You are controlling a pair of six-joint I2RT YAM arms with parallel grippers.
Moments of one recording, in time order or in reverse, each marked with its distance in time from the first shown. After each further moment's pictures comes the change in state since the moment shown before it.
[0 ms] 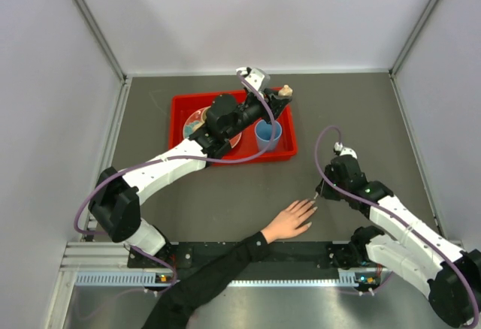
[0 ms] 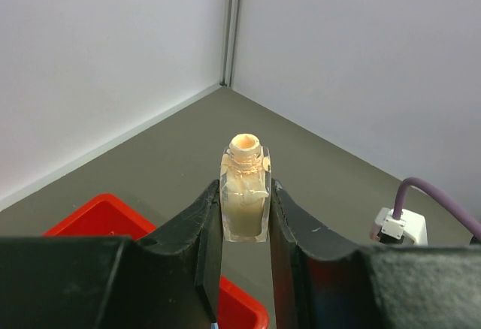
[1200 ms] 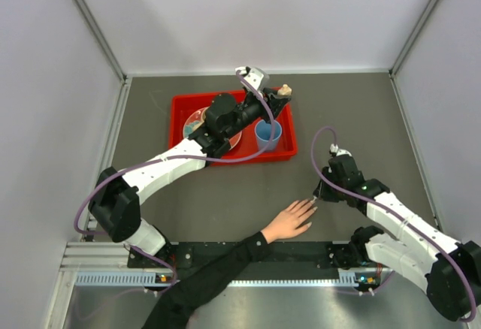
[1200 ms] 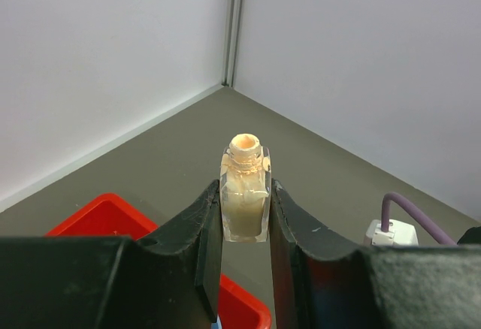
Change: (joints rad) left arm 0.008 0.000 0.000 0.000 0.004 0.000; right arm -0.004 0.055 0.000 0.000 -0.071 -0.016
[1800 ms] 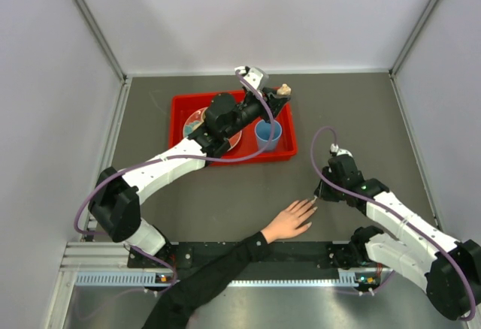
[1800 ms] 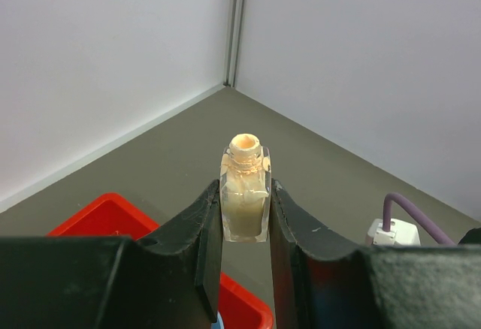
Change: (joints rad) left arm 0.003 0.000 0.000 0.000 0.000 0.000; right arm 0.000 0.011 0.000 0.005 0.024 0.000
